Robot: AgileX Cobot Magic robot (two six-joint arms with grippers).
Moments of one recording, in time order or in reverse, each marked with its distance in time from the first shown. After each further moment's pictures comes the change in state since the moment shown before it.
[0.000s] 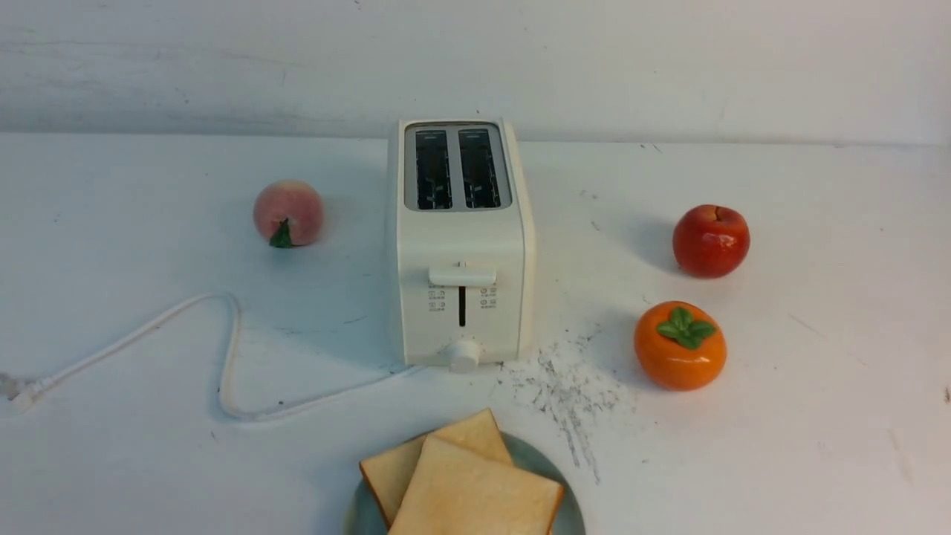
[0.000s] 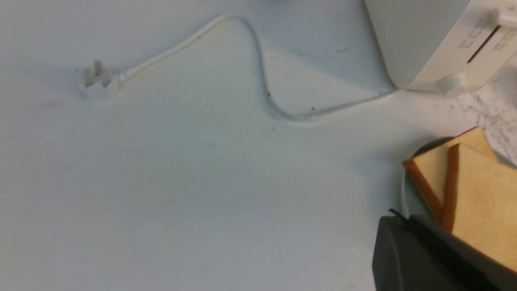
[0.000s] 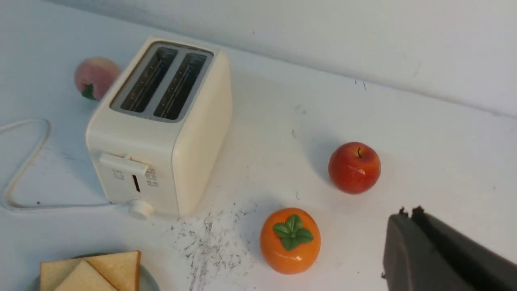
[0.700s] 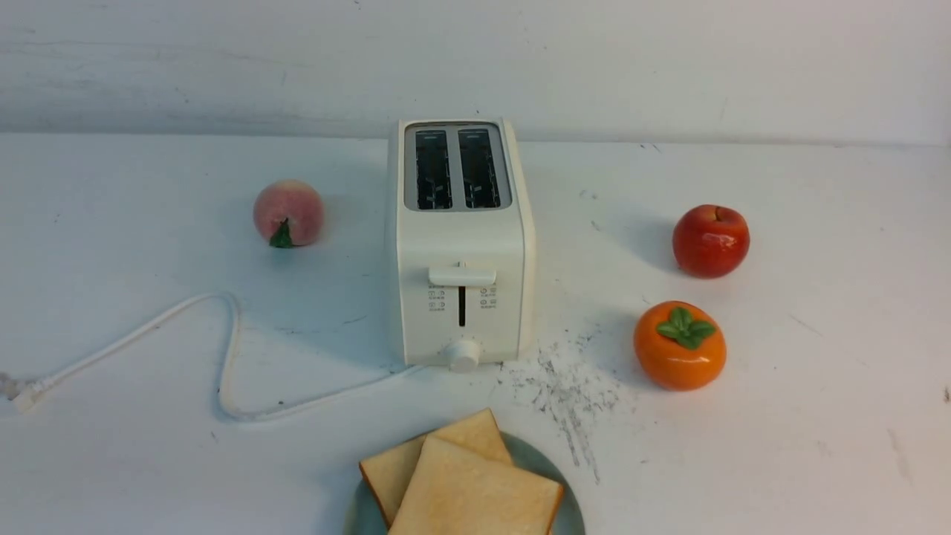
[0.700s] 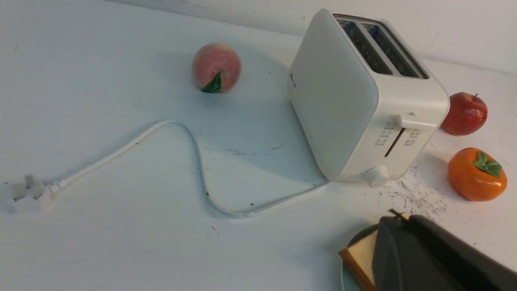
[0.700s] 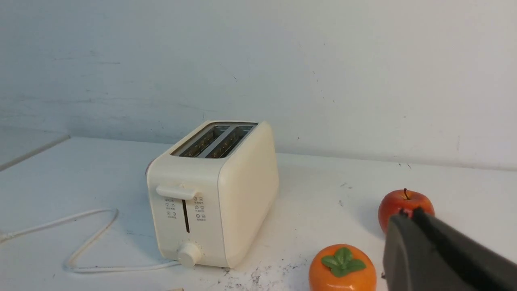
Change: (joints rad) right arm 0.000 -0.721 0.846 -0.202 -0.569 0.315; left arm 0.000 0.000 0.017 -0.004 -0.243 0.000
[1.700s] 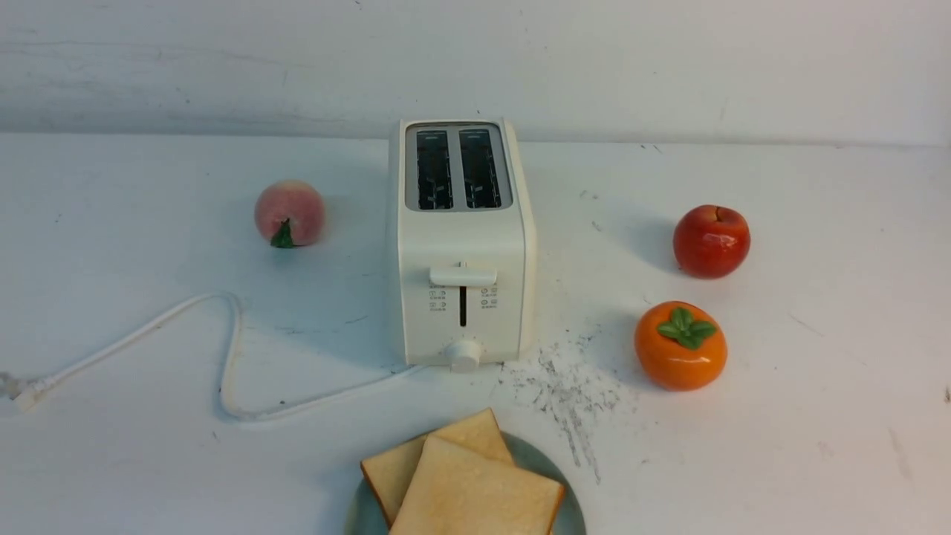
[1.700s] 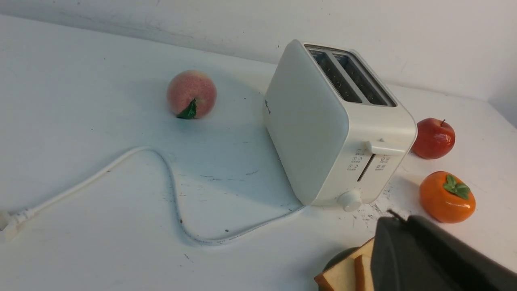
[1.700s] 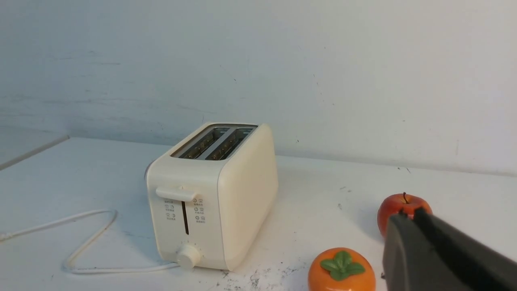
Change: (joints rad) right arm 0.000 0.000 0.000 -0.005 -0.005 -0.001; left arm 0.000 -0.007 0.021 -0.021 -0.086 0.009
